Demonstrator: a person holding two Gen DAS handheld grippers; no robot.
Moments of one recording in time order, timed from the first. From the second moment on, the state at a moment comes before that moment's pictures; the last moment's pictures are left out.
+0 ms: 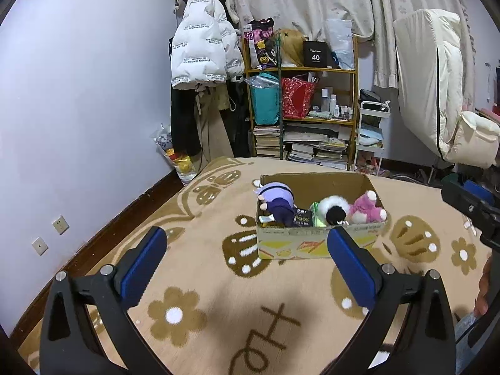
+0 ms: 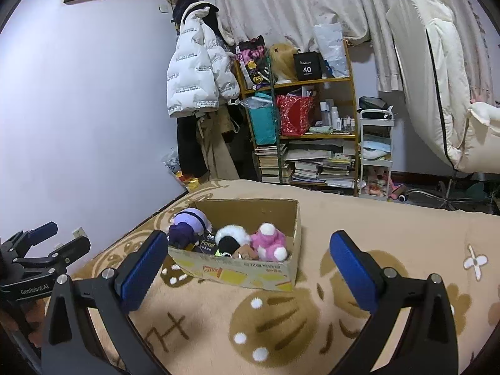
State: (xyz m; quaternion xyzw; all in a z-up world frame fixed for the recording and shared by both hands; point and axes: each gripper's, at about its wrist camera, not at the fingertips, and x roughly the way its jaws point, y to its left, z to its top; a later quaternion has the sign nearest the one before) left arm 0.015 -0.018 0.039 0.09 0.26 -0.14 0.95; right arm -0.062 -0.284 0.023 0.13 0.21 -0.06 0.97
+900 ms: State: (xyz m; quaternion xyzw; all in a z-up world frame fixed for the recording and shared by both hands) left arm 0.007 -0.003 0.016 0.10 0.28 -0.12 0.95; right arm -0.075 -0.273 0.001 0.09 0.22 -0.08 0.97
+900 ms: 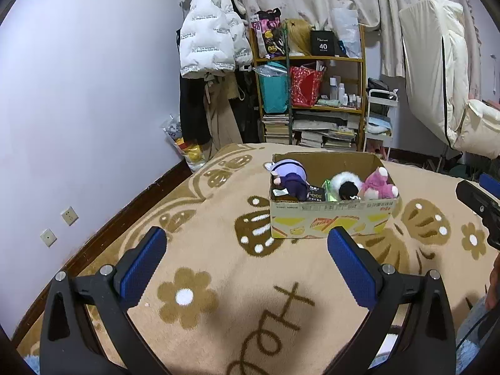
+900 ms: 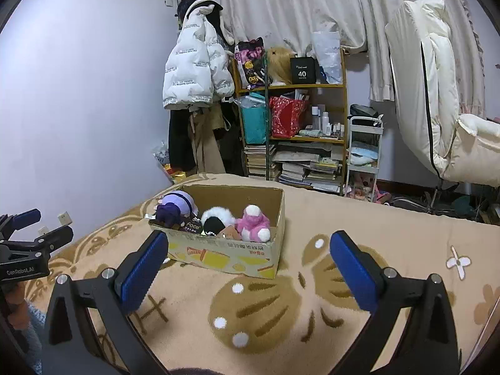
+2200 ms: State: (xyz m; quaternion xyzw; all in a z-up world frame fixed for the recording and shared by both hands) left arm 0.006 -0.010 0.010 0.12 0.28 -0.12 0.95; right arm -0.071 -0.281 -0.009 0.09 0.23 -0.09 0.96
